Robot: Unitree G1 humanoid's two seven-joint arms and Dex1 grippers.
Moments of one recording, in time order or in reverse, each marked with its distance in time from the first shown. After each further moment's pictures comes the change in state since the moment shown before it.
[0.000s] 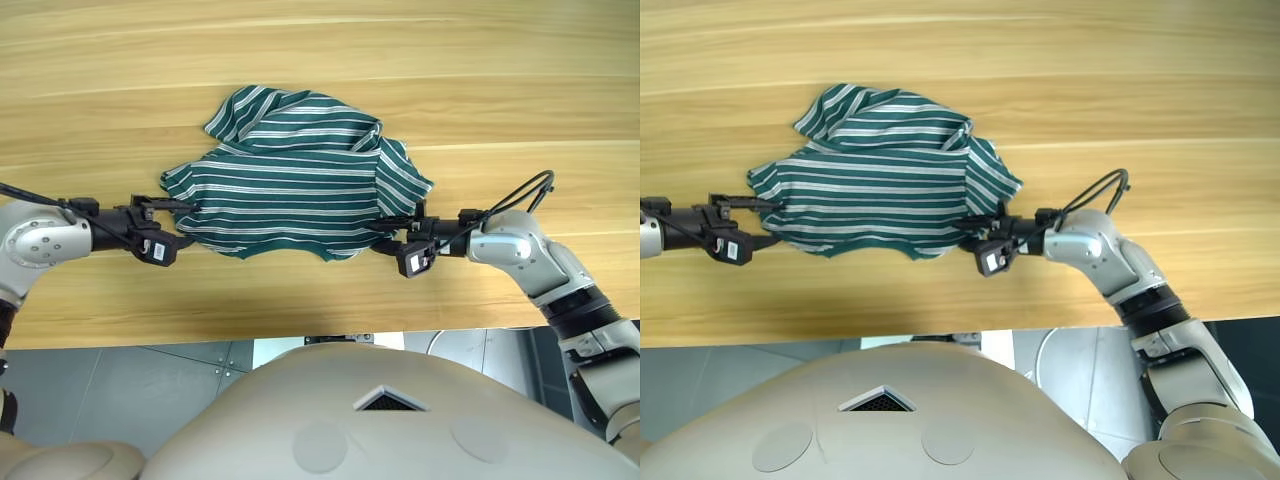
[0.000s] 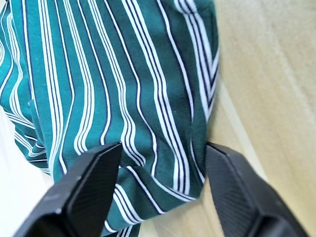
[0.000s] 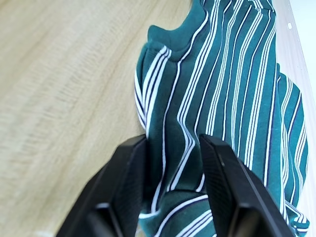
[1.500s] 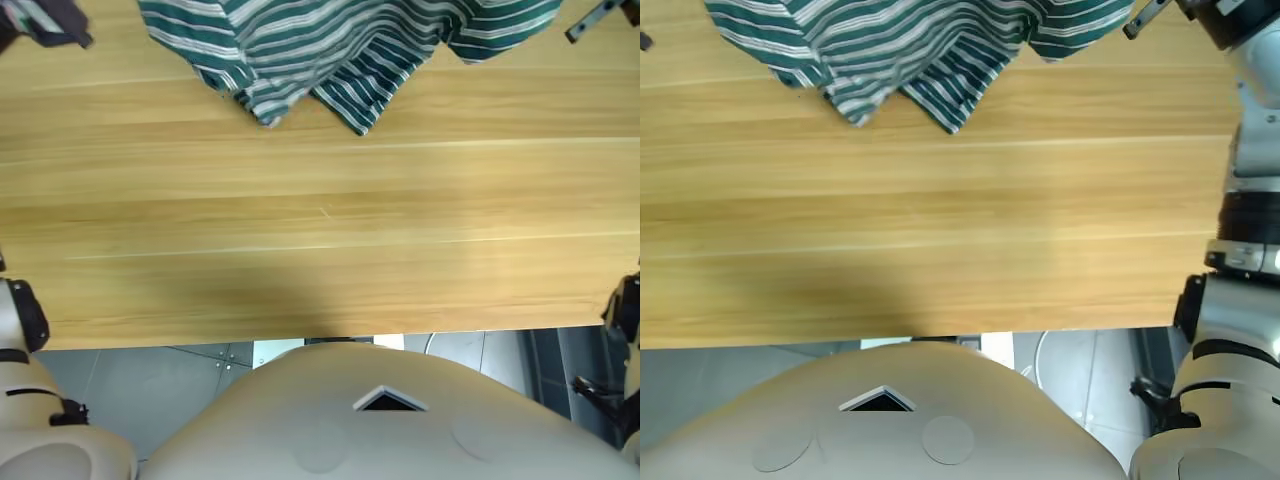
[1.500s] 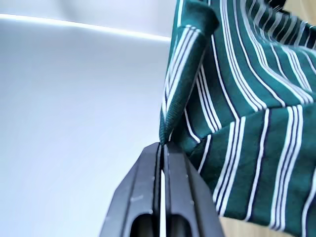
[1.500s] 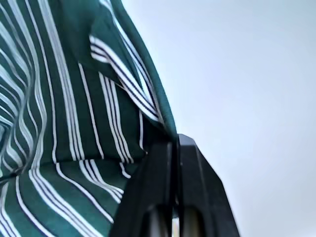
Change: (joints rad) left arm -0.449 -0.117 0.346 -0.028 -0.261 -0.008 0.194; right arm -0.345 -0.118 -0.531 0.038 0.326 0.128 -0.167
